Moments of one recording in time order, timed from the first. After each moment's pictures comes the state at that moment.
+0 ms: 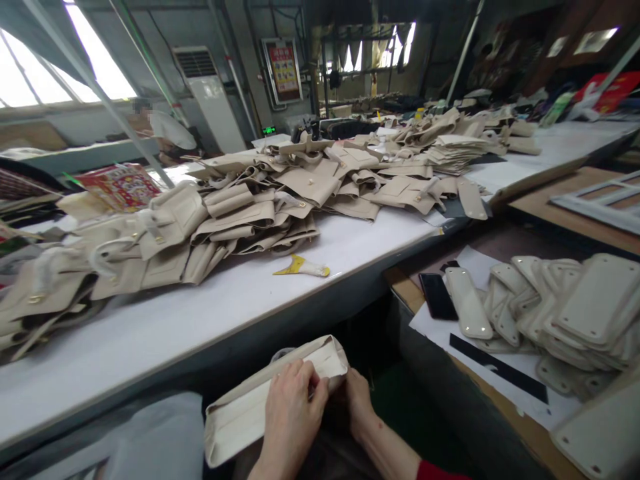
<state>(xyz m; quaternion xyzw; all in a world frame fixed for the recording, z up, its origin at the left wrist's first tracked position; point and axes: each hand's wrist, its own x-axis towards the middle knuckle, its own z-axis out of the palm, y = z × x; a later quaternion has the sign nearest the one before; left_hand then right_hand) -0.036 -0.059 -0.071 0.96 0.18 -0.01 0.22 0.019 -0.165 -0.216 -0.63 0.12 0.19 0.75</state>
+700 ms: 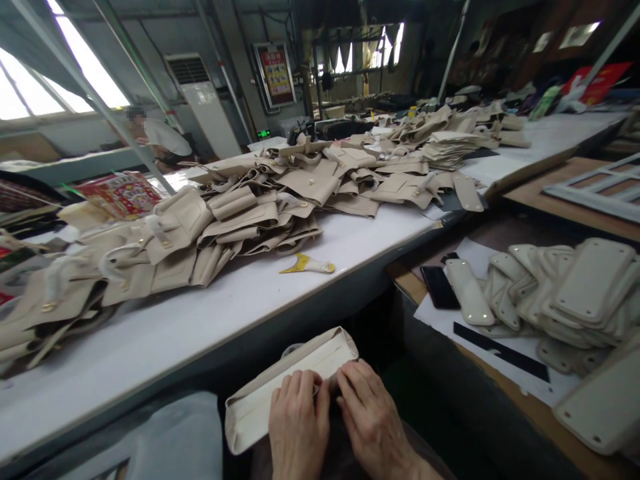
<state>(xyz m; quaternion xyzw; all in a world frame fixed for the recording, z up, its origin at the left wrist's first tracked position) -0.076 -0.058 -0.085 0.97 0.15 0.15 0.16 -0.021 -0.198 -0.124 -0.83 -0.43 -0.21 0.28</state>
